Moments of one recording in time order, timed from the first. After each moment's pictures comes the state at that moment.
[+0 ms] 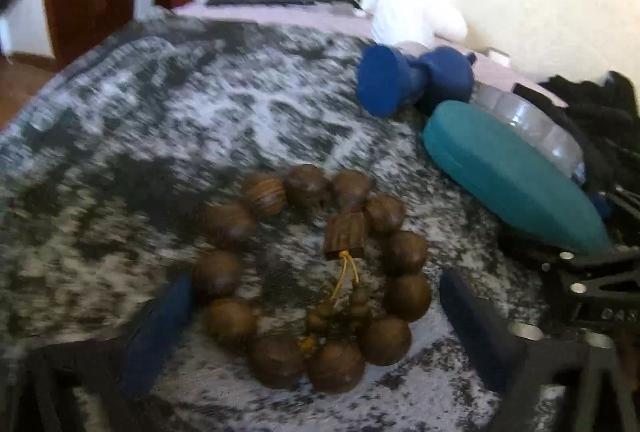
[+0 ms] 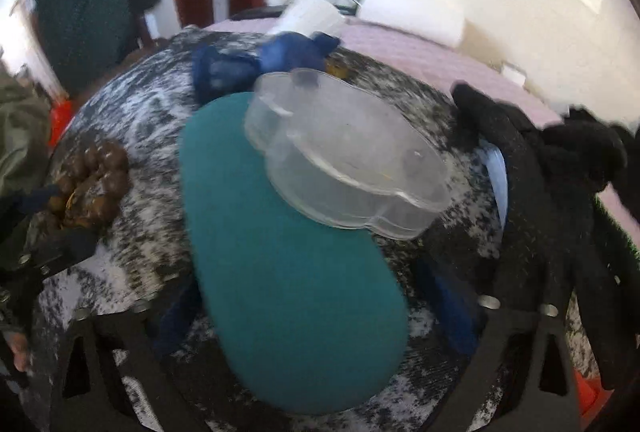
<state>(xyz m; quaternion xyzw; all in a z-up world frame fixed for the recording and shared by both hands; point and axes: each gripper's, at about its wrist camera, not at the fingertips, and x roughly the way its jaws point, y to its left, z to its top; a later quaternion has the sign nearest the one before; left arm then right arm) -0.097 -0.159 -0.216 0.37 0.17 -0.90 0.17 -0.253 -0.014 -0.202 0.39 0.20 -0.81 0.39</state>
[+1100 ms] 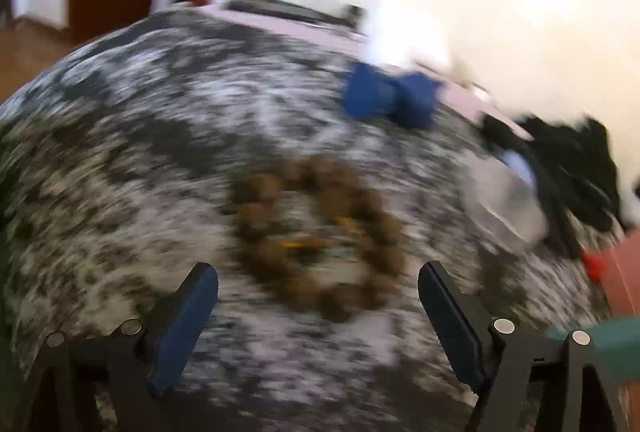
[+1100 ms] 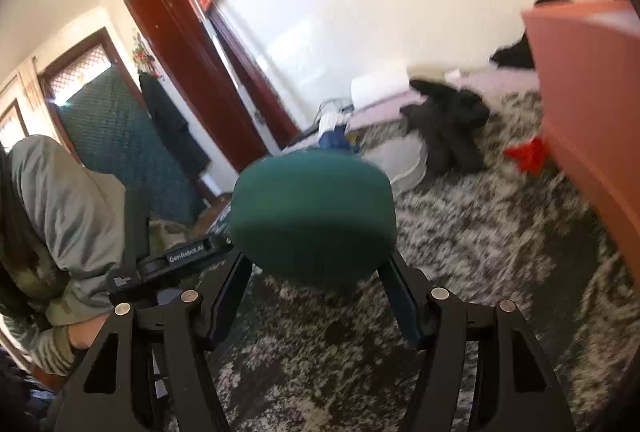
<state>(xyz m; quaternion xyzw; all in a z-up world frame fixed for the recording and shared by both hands) -0.049 -0.146 -0.207 0.33 0.25 -0.89 0.19 -0.112 0.174 -0.157 0.30 -0.14 -0.84 0.43</state>
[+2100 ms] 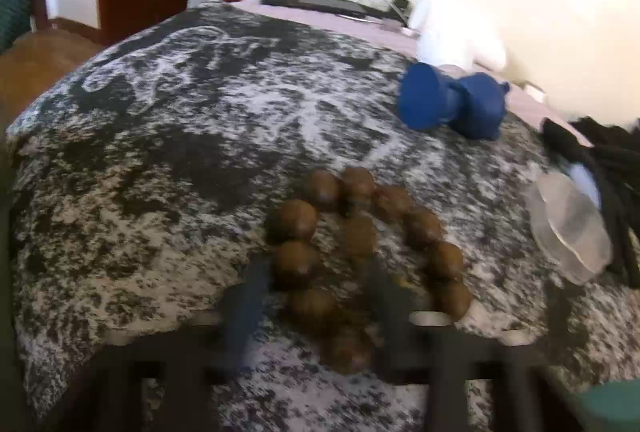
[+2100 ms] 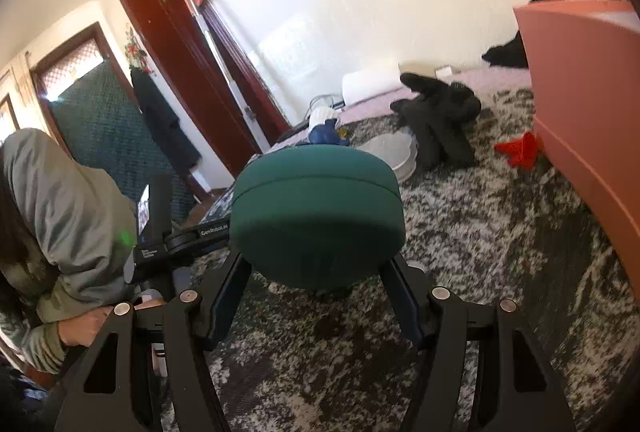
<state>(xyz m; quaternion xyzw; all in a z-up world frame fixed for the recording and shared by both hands) -0.084 -0.157 -0.214 0.35 0.22 -0.88 0.23 -0.111 0.169 -0.165 0.32 -0.14 -0.84 0.42</state>
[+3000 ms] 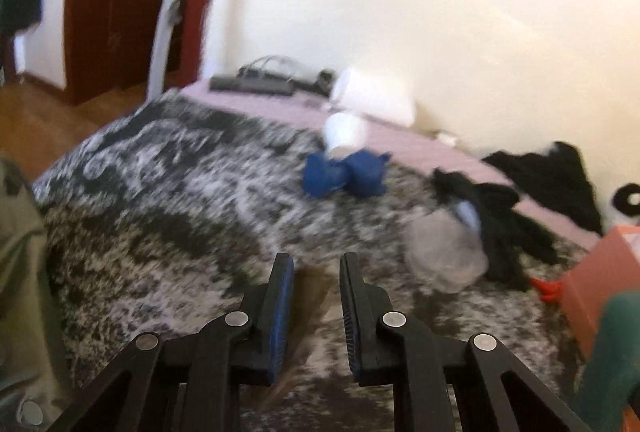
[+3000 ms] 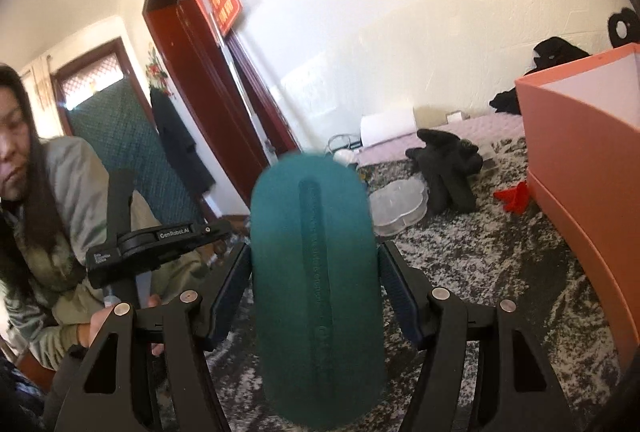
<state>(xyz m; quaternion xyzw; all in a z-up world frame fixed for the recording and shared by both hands) -0.029 -0.105 -0.115 0.27 0.19 -0.93 0.17 -0.078 0.195 -0.124 0.24 -0.15 -0.85 0.44</state>
